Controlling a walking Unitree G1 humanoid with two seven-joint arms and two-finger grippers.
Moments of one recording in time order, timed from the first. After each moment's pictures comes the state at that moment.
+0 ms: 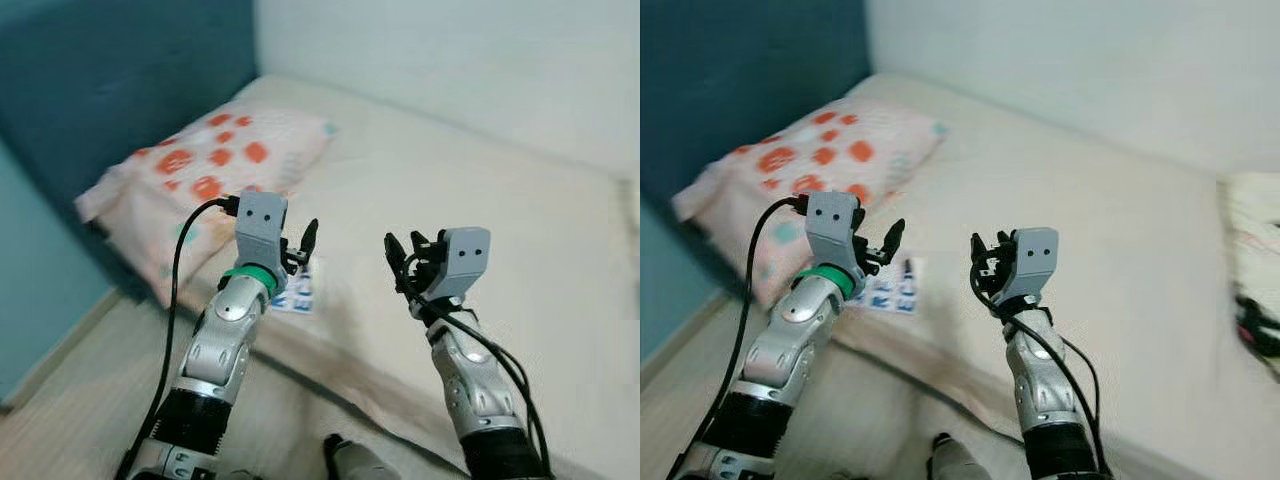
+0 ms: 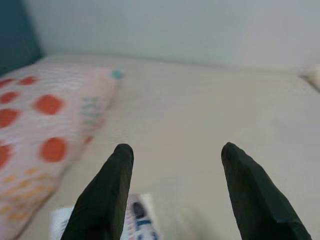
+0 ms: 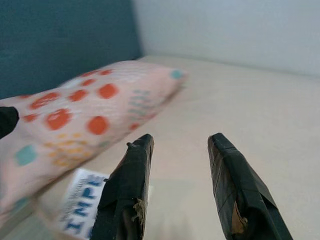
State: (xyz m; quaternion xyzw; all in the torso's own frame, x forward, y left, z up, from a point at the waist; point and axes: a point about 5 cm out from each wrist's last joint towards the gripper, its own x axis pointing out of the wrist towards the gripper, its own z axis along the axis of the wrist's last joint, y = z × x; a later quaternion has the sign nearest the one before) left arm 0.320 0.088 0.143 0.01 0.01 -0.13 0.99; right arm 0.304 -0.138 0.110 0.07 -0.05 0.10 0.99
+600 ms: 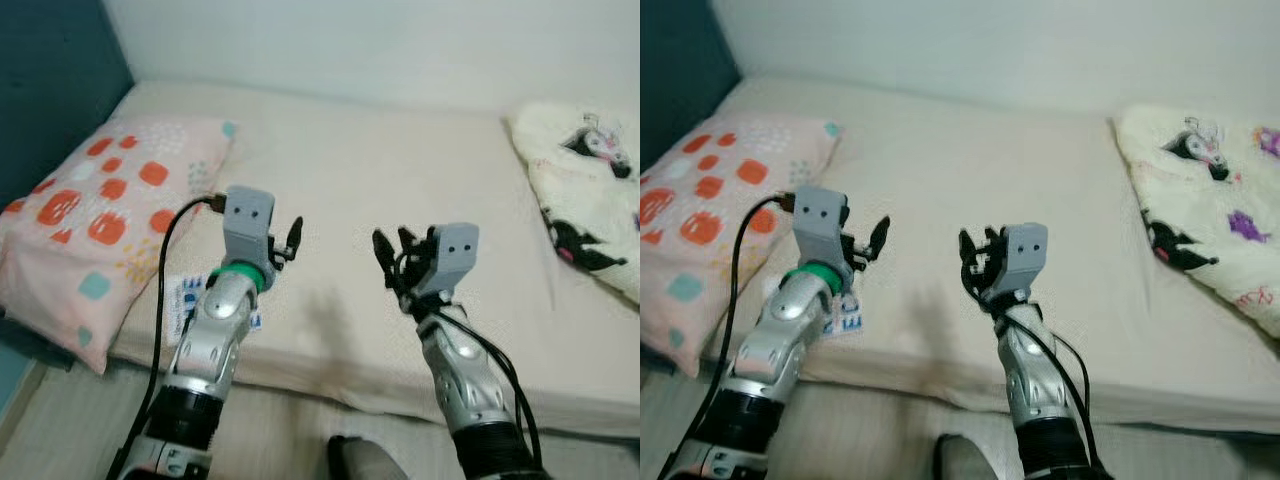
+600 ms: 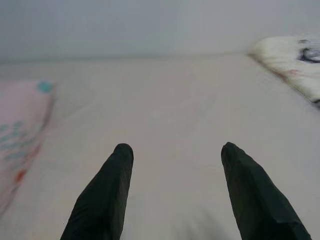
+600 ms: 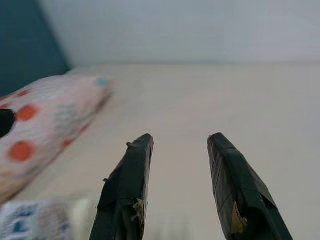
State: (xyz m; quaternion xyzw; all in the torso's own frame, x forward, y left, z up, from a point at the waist) left arm 0.322 0.091 0.140 0.02 0.01 -0.12 0.99; right arm 0.306 -0.137 0.108 0.08 -0.05 0.11 0.99
